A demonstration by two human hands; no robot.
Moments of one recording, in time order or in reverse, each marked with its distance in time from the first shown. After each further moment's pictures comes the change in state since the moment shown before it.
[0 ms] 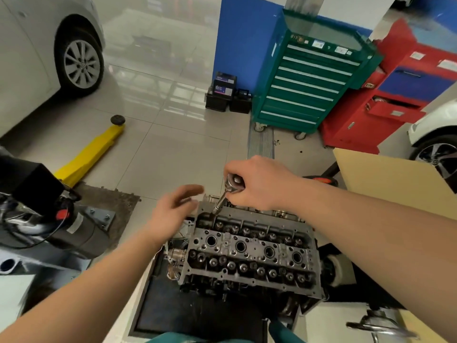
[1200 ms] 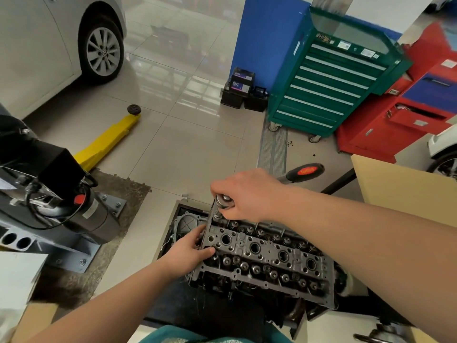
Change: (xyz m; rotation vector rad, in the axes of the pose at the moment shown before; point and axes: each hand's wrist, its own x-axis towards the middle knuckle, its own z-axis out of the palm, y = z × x) left_hand -0.058 -0.075 0.022 0.024 -0.185 -0.435; right_hand 0.037 -0.044 0.031 -0.206 -0.149 -0.221
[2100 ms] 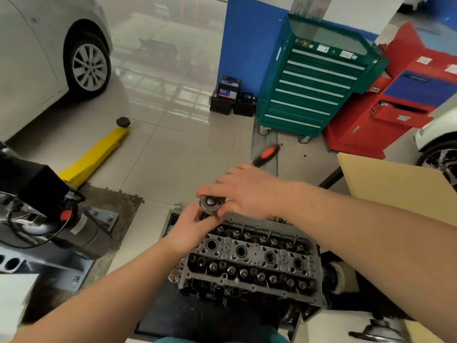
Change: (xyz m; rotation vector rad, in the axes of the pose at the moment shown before) left_hand 0.003 0.114 0.013 -0.157 0.058 0.479; right_hand -0.026 0.043 -0.004 -0.081 -0.005 -0.117
